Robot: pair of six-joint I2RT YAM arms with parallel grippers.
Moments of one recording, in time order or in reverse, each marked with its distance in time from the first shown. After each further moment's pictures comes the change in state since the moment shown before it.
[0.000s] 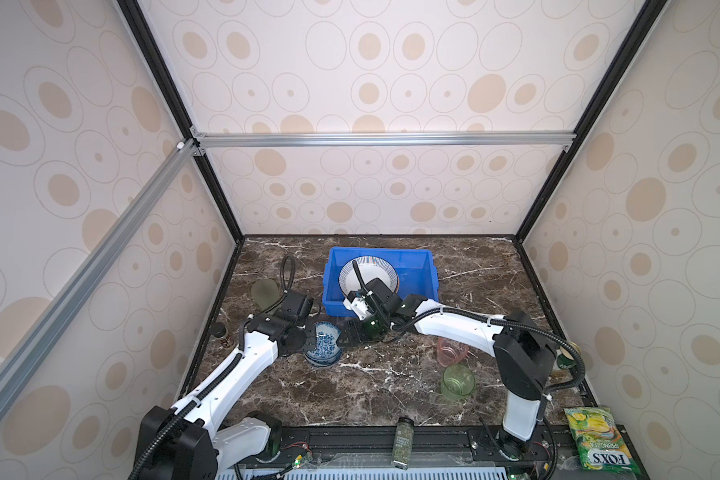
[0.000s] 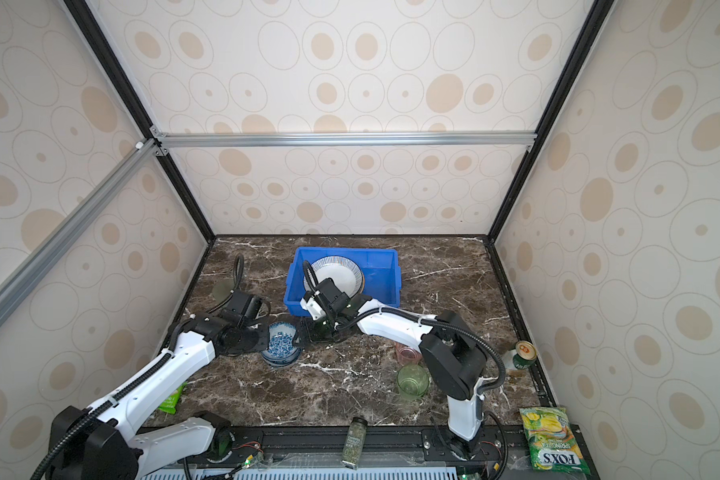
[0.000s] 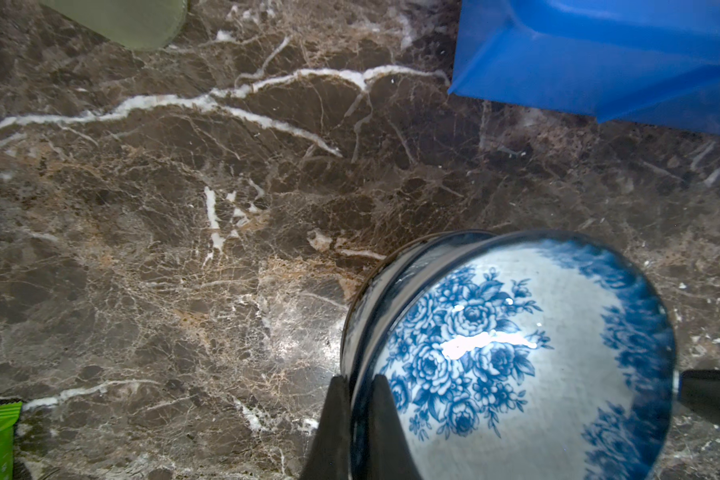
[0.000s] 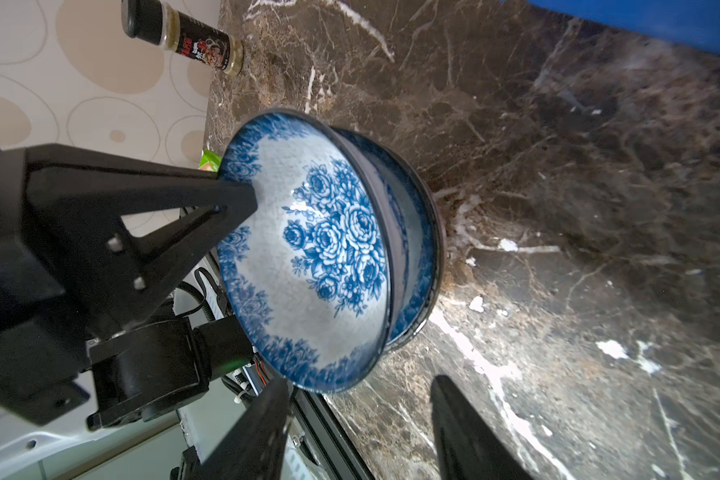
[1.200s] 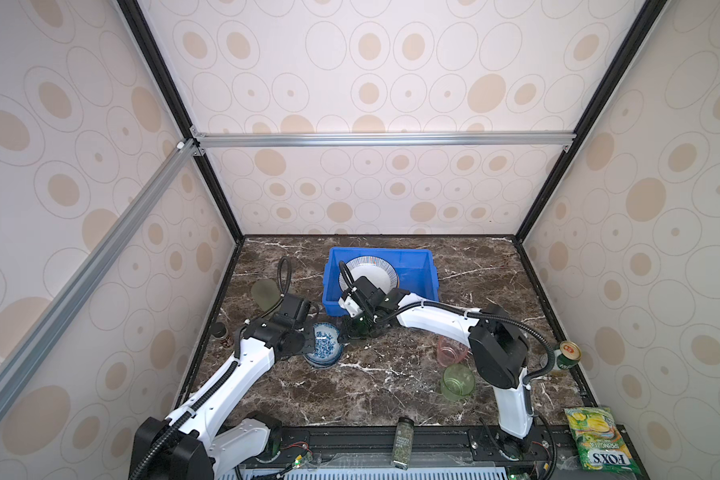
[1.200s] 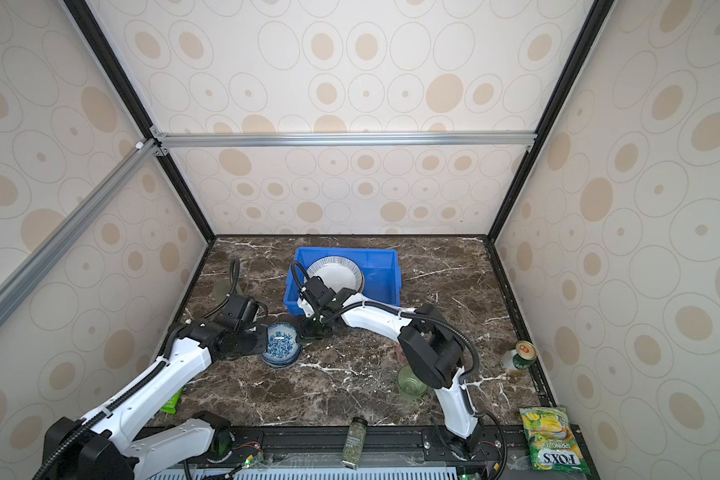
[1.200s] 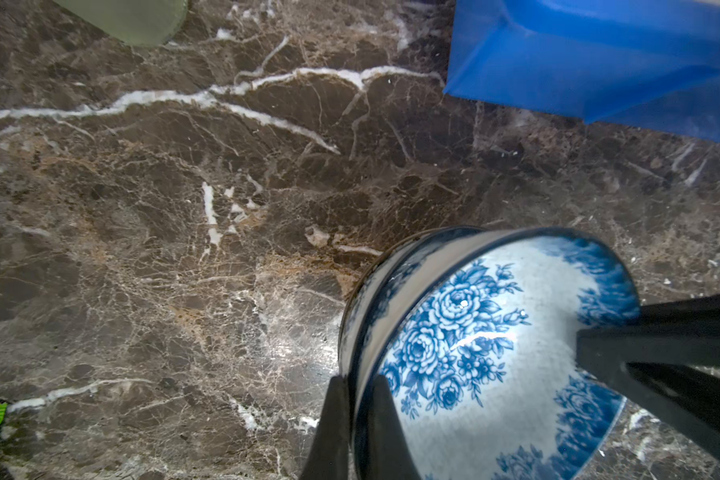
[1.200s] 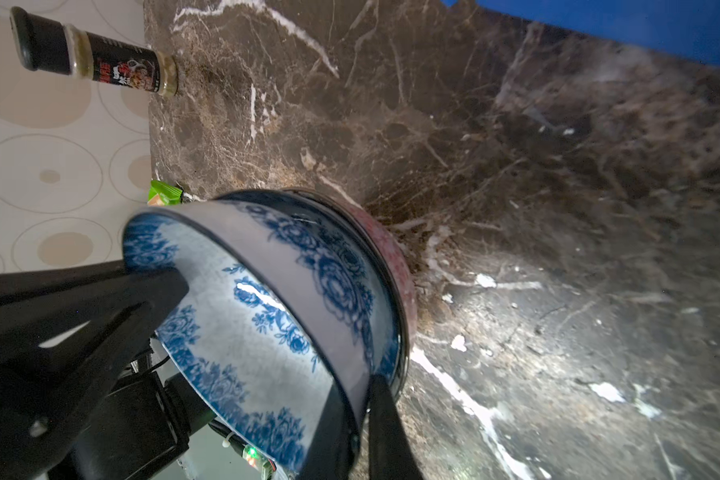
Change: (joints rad) left arm 0.001 -0.053 -0.034 0.018 0.030 0.000; right arm 0.010 0.153 0.197 -0.147 0.074 0.048
